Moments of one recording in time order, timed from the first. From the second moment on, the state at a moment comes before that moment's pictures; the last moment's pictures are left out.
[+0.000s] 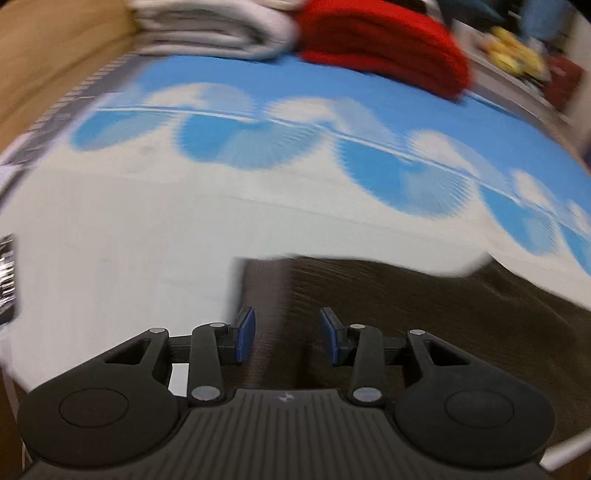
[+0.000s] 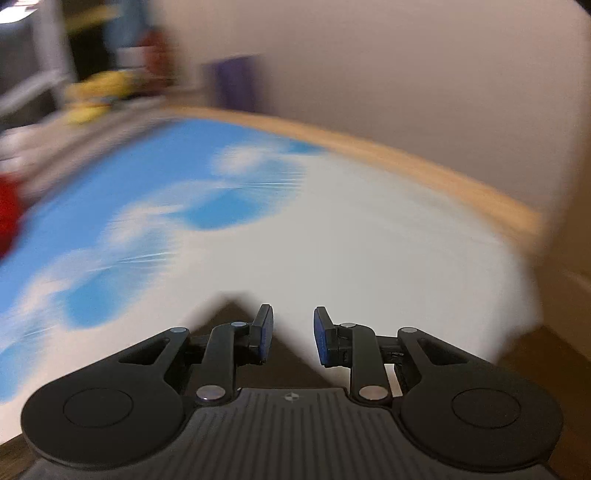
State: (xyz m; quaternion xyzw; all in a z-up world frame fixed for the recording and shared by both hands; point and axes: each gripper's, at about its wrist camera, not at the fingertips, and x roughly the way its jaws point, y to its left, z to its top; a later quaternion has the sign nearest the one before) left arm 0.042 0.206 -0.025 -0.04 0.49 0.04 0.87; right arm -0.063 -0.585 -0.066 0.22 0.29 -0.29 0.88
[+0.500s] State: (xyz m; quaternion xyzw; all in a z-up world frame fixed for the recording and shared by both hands) left arm 0.048 0.194 -0.093 0.04 0.62 0.02 0.78; right arm 0.095 -0.294 -0.050 0.08 0.38 0.22 0.89
